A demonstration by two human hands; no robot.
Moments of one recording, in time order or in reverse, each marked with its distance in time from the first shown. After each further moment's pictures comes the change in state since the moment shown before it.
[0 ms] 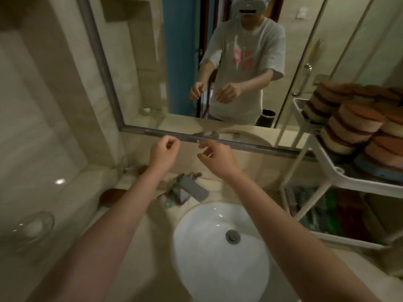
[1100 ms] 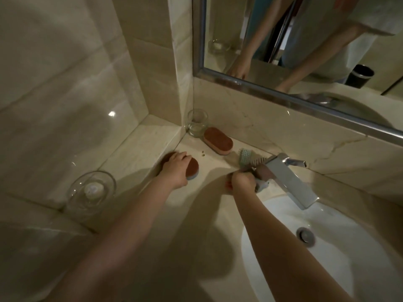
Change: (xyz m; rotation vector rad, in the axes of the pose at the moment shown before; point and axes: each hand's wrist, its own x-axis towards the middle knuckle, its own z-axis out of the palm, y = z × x) left_hand 0.039 -0.271 -0.099 0.887 -0.592 -0.238; right_hand 0.075 0.049 0.322 0.531 -0.096 1.155
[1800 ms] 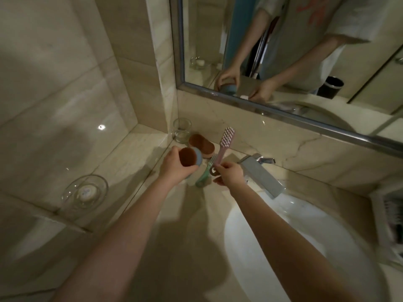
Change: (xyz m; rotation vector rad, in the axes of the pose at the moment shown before) left_hand -0.031 0.053 -0.022 -0.655 0.314 -0.134; right_hand -0.062 -0.014 -0.051 -0.119 -0.240 -0.443
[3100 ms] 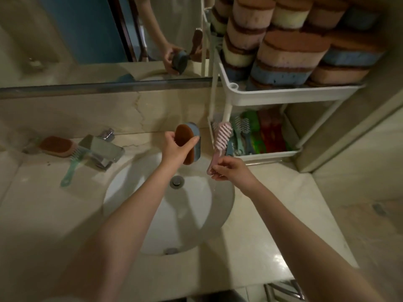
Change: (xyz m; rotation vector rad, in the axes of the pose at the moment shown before) left_hand -0.213 0.238 0.275 -0.360 -0.321 0.196; right_hand -0.176 0.192 -0.367 0.197 0.116 -0.172
